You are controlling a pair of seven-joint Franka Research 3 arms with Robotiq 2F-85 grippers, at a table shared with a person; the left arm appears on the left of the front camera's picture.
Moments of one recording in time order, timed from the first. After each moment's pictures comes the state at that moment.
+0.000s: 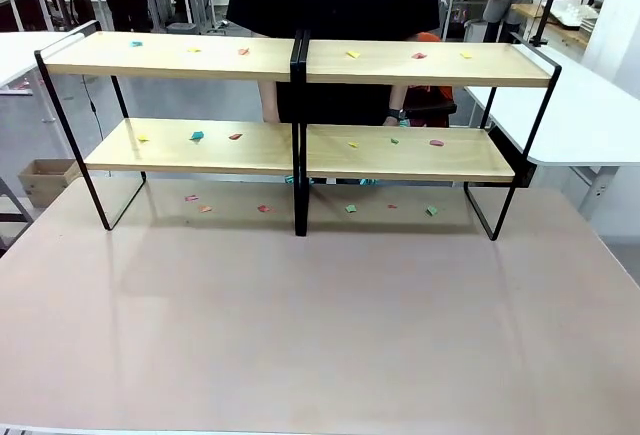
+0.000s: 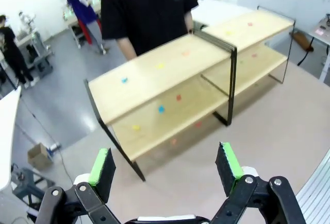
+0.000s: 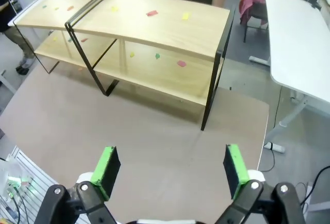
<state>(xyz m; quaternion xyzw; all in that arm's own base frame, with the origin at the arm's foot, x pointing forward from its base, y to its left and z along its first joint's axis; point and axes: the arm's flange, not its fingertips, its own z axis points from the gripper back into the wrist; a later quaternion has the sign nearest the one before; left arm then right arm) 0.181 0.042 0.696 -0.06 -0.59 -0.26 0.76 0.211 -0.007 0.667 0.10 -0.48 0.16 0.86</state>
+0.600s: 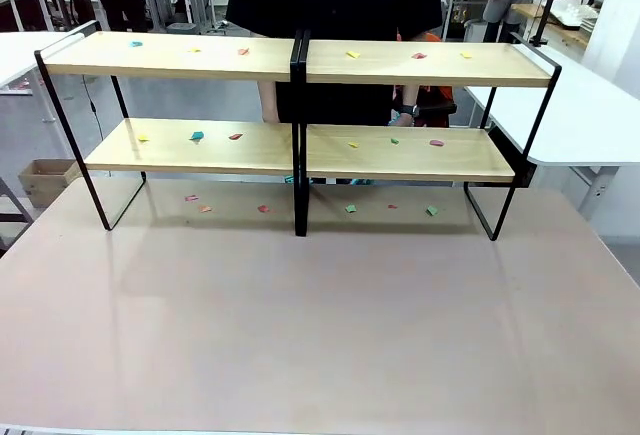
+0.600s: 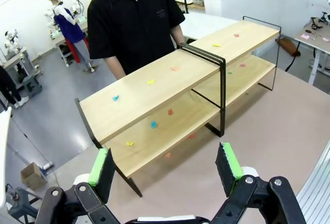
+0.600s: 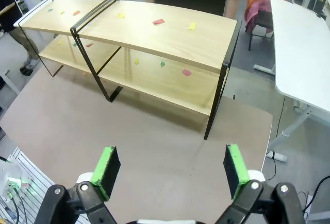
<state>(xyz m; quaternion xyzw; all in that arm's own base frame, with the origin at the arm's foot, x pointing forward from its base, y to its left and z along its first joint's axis) 0.194 0.051 0.693 -0.09 -0.60 -0.29 0.74 0.221 -0.002 0.667 0.11 -0.49 0.17 0.85</state>
